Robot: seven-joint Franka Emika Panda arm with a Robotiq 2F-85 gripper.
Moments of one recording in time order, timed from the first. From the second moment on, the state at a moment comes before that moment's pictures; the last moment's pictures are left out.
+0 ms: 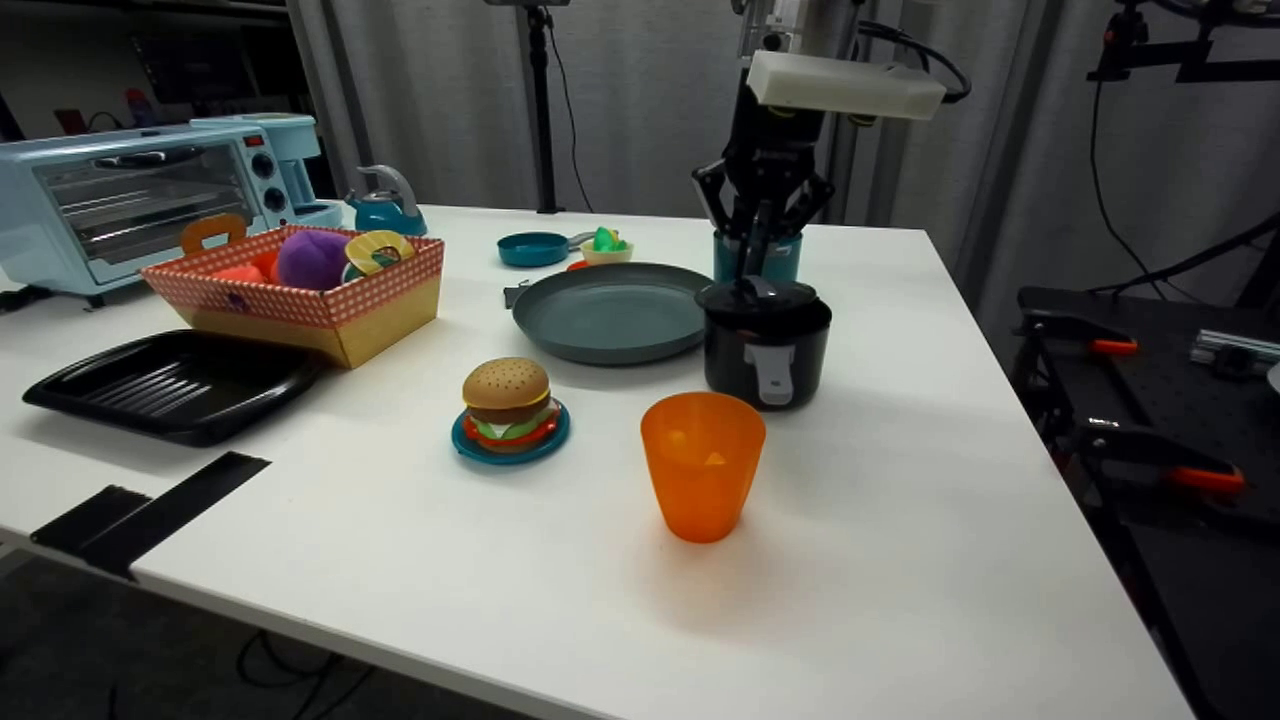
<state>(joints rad) 0.09 0.14 -0.01 -2.51 0.12 2.81 0.92</state>
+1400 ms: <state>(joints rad) -0.11 -0.33 -0.10 -2.53 0.13 2.57 0.78</state>
